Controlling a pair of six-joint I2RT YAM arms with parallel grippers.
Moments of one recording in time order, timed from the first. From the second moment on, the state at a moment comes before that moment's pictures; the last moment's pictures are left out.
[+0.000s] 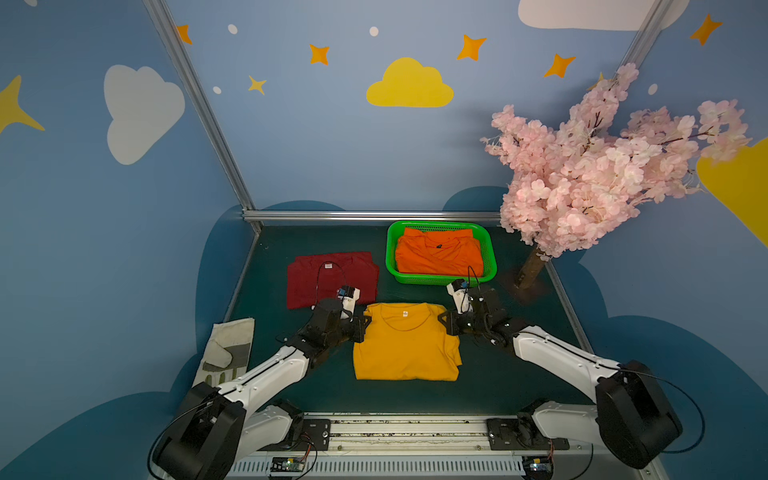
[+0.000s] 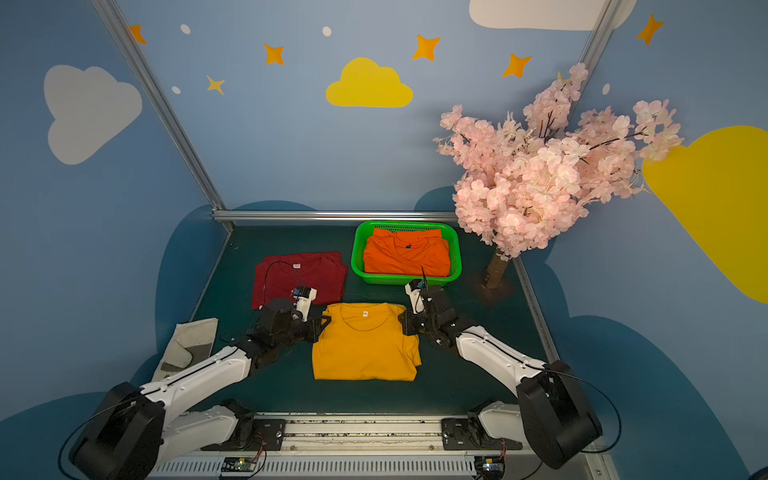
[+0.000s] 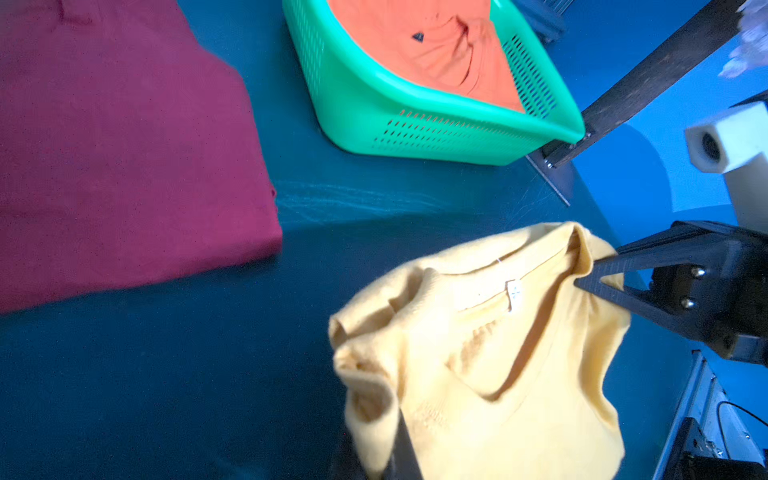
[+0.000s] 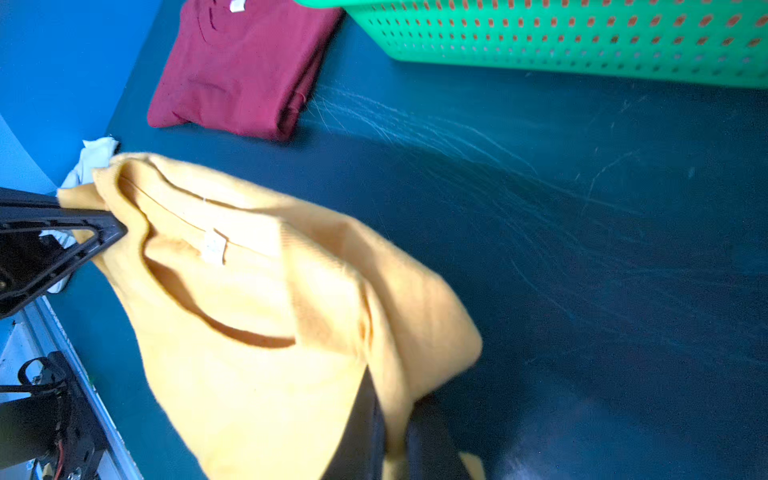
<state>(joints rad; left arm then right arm) -0.46 1.13 0.44 0.11 0.26 -0.42 0.55 1.26 0.64 -0.13 -0.26 0.35</state>
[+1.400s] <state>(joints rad) -0.49 1.81 1.59 -0.07 0.19 -0.25 0.45 1.60 1.38 -0.18 0.40 -0.29</state>
